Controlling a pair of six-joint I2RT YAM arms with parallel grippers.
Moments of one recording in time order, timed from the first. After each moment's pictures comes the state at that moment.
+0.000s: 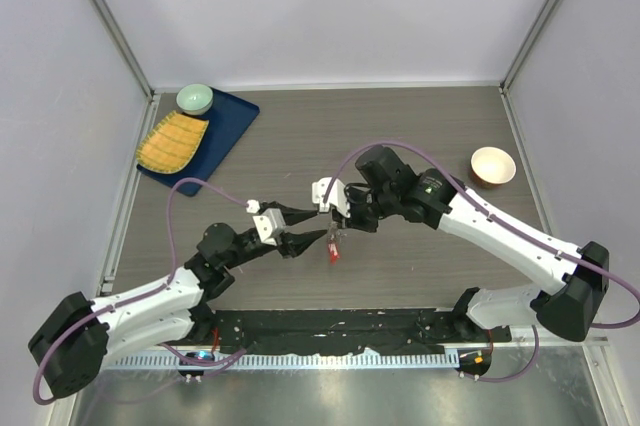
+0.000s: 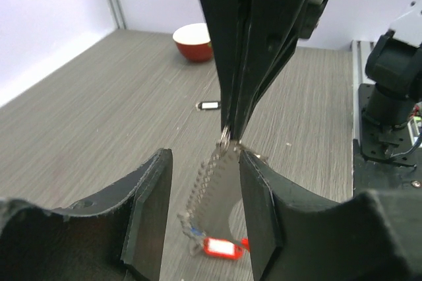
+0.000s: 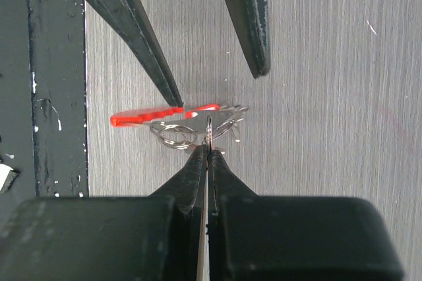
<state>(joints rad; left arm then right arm) -0.82 0.89 0.23 0.82 0.36 0.02 0.87 1.28 1.21 -0.77 -0.39 -0.63</state>
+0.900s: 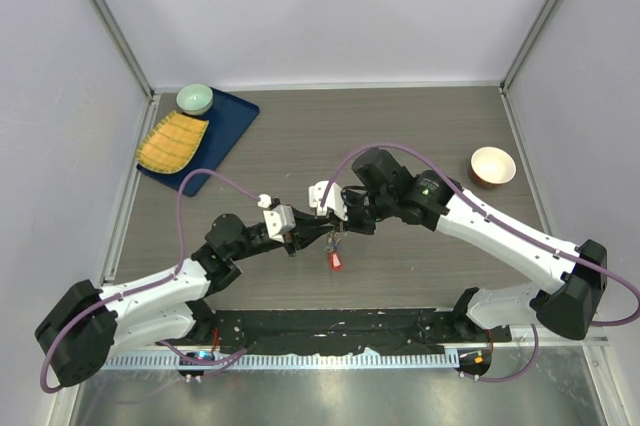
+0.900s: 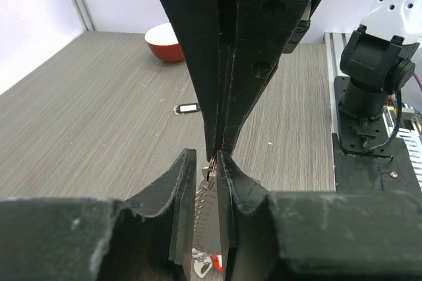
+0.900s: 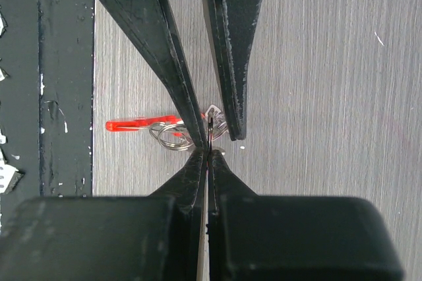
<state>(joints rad) -0.82 0.99 0.31 0.83 0.47 0.03 0.90 1.29 1.21 -0.76 -0.40 -0.63</state>
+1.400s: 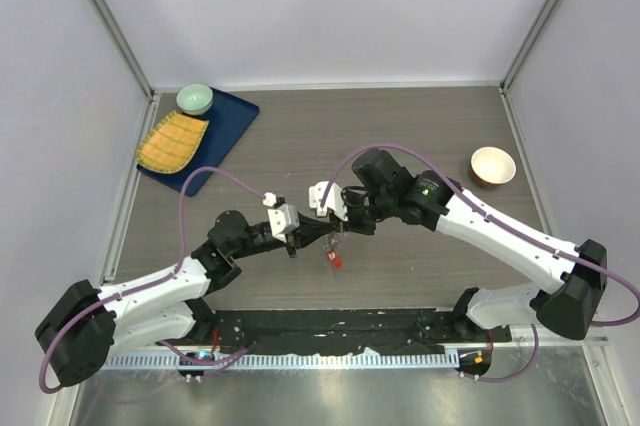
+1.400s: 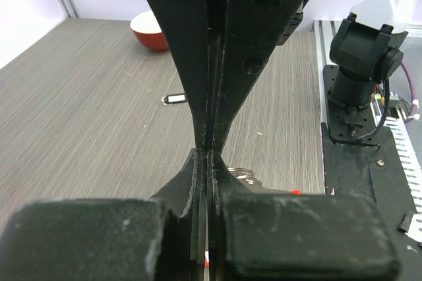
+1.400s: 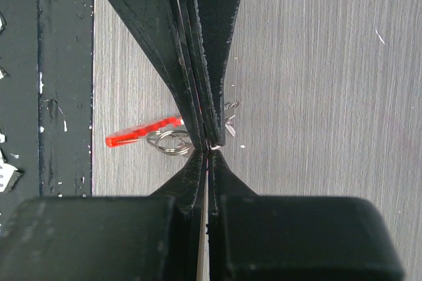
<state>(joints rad) -0.82 0.99 0.34 0.74 0.51 0.03 0.90 1.29 1.21 -0.76 -0.40 -0.63</state>
